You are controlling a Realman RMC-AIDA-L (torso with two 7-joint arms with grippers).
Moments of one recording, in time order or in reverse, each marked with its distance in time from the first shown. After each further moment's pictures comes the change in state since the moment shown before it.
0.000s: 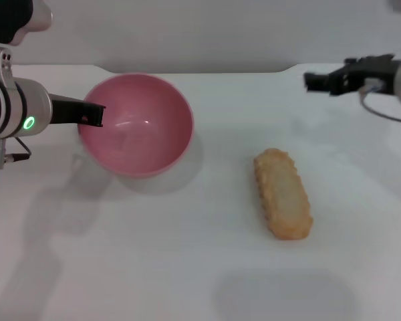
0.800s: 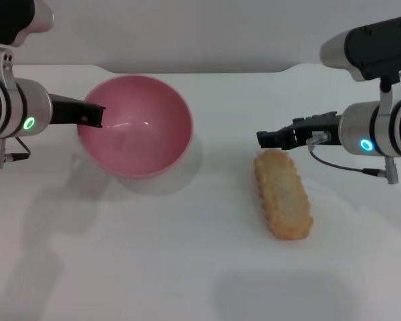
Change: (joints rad) left arm -0.005 -0.001 -0.006 -0.017 -0.005 0.009 0.026; right arm 0.061 0.005 -0.146 0.183 0.078 -0.014 0.066
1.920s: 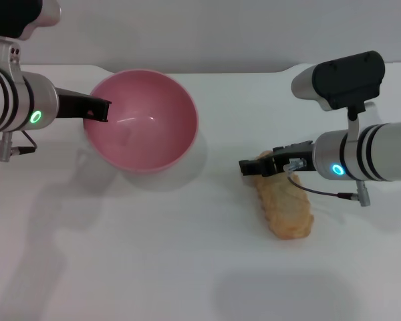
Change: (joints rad) left arm -0.028 -0.001 -0.001 -0.020 -0.001 0.010 0.000; right arm 0.073 0.001 -0.094 0.215 0.091 -0.110 0.004
